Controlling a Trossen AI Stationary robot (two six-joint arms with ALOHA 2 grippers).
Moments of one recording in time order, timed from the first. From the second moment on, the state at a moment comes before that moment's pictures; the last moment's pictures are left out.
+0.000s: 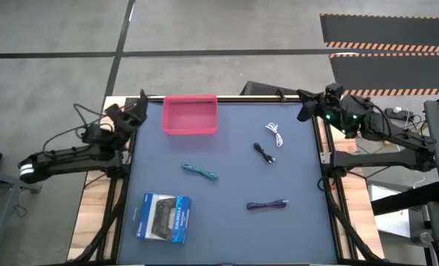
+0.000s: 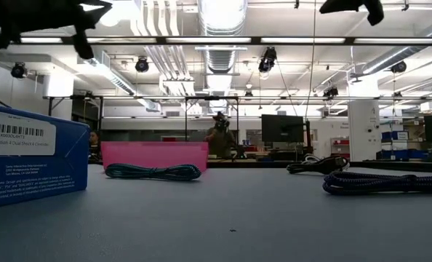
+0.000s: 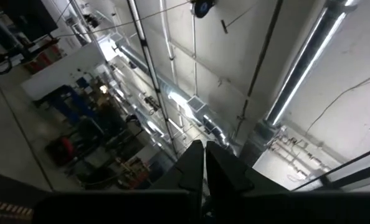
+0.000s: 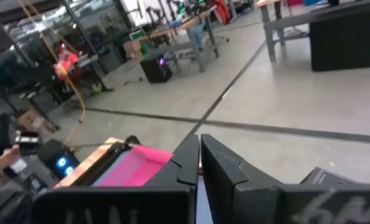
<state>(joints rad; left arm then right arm) 0.32 0.56 0.27 0.87 -0.38 -0.75 -0.25 0.85 1.00 -0.43 0.56 0.47</state>
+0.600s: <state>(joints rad) 0.32 0.95 0.65 0.01 -0.26 -0.76 -0.31 1.18 1.23 -0.81 0.13 0.63</state>
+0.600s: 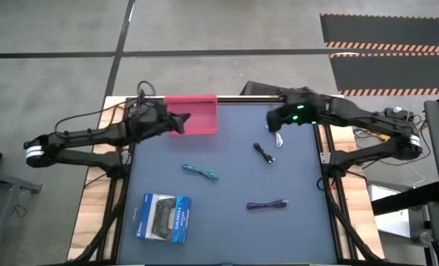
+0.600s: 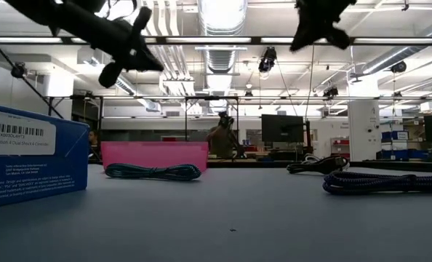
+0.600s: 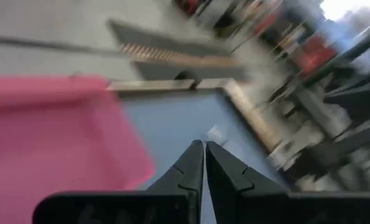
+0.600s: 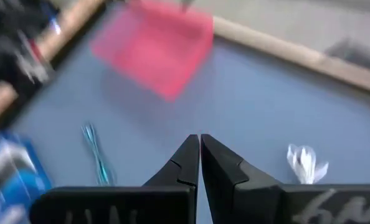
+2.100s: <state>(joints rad) 0.32 0.94 0.78 -0.24 -0.28 -0.69 -0.37 1.64 1.22 -1.03 -0.11 0.67</state>
